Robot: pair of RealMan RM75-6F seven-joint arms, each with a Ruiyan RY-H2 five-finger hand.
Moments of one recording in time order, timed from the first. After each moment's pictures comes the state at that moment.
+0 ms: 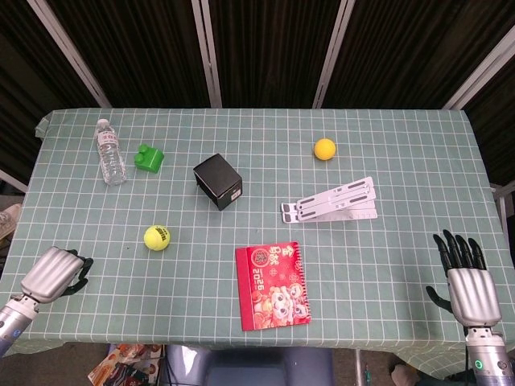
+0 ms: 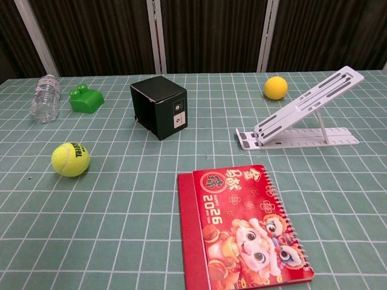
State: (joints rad) left arm -0.32 -1.16 0.08 -1.33 1.74 1.21 0.03; right arm 0.08 -1.17 0.05 -1.62 -1.49 1.46 -0.22
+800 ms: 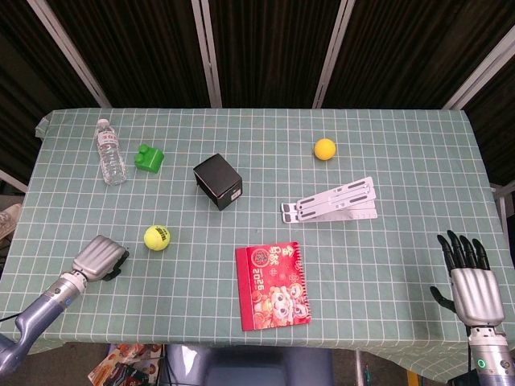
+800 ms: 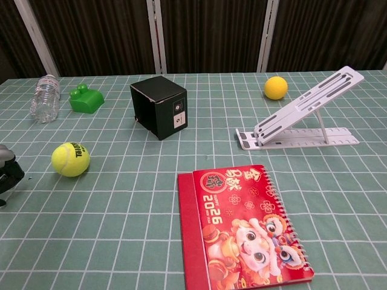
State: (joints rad) left arm -0.50 -1.35 0.06 -1.20 1.64 0.92 0.04; right arm 0.08 -1.16 0.05 -1.59 -1.47 1.45 -0.20
